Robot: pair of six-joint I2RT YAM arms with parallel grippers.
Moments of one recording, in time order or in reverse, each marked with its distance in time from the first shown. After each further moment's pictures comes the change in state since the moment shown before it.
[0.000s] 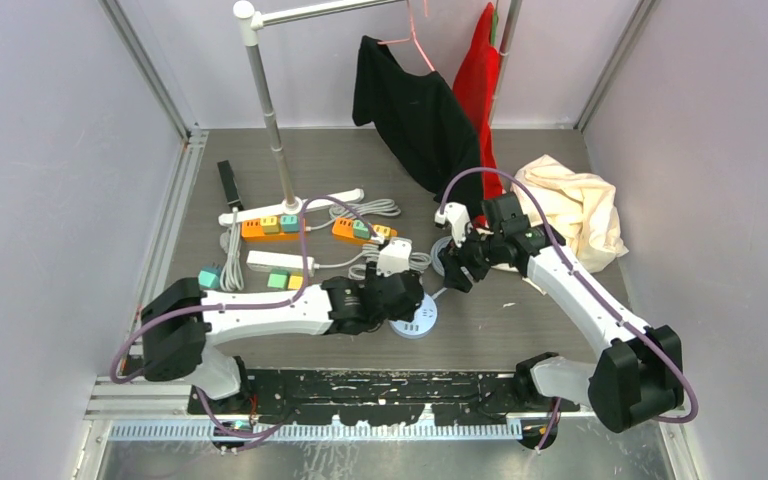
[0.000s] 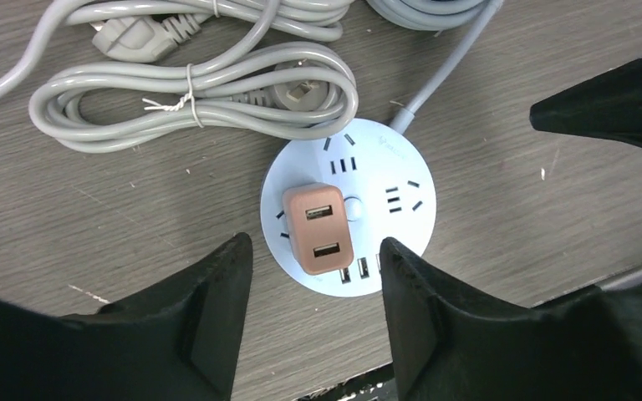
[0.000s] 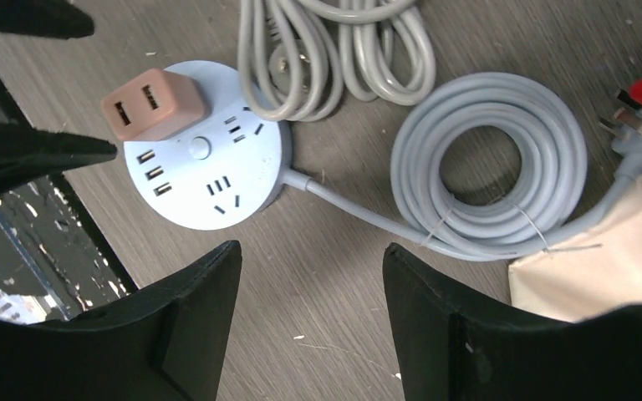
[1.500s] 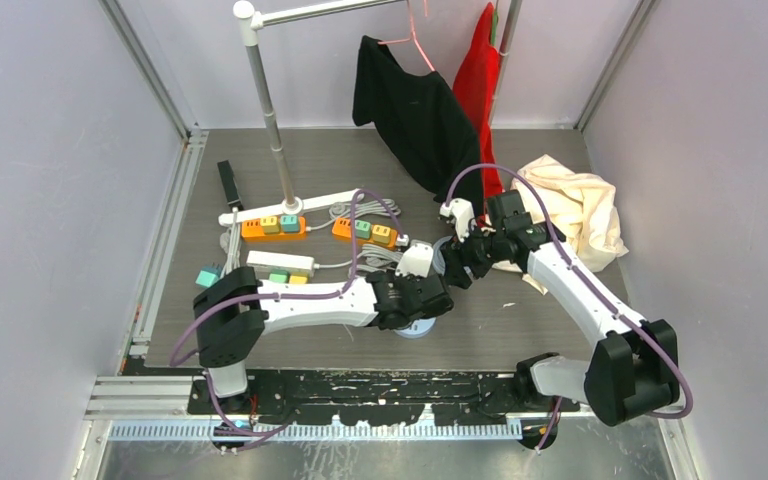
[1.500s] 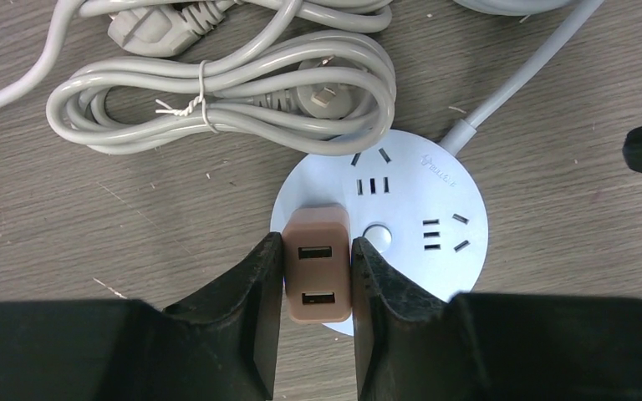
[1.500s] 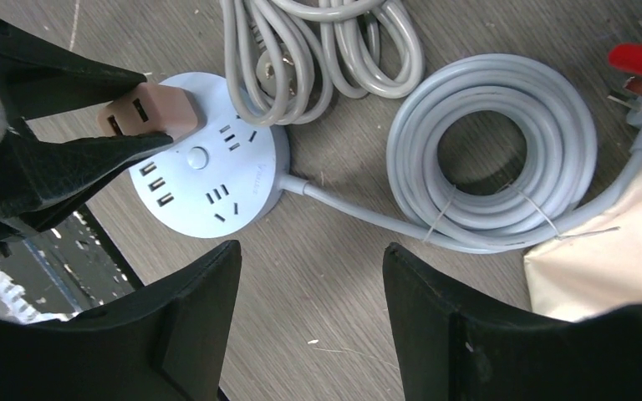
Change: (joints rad) left arm -0.032 0.305 0.299 -0.299 -0.119 -0.071; right arm -0.052 0.027 0.000 0.024 -0.004 0.084
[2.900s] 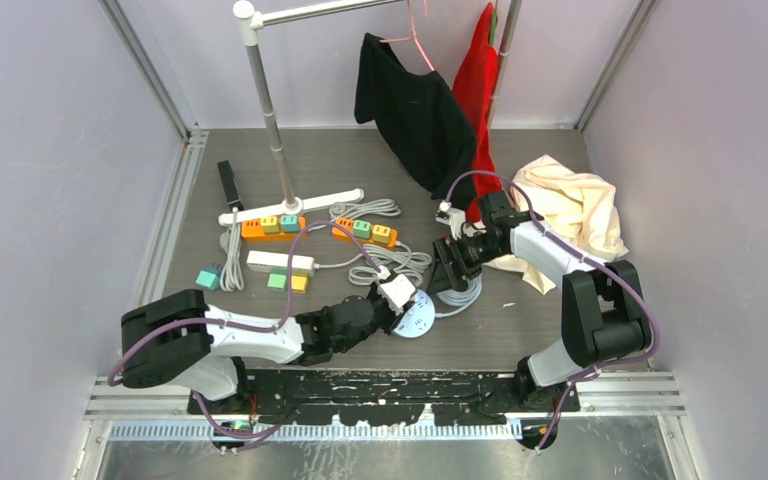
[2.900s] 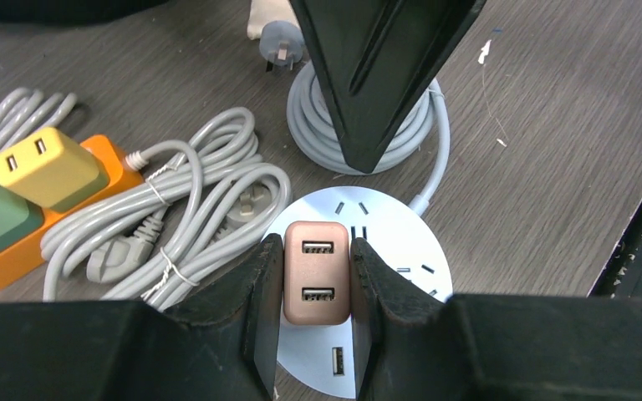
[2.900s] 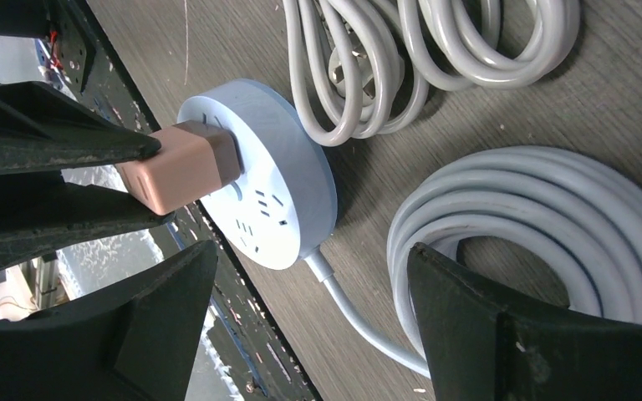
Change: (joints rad) left arm 0.008 -0.373 -0.785 1.311 0.249 0.856; right arm -0.051 0.282 0.014 0.005 -0.300 0.173
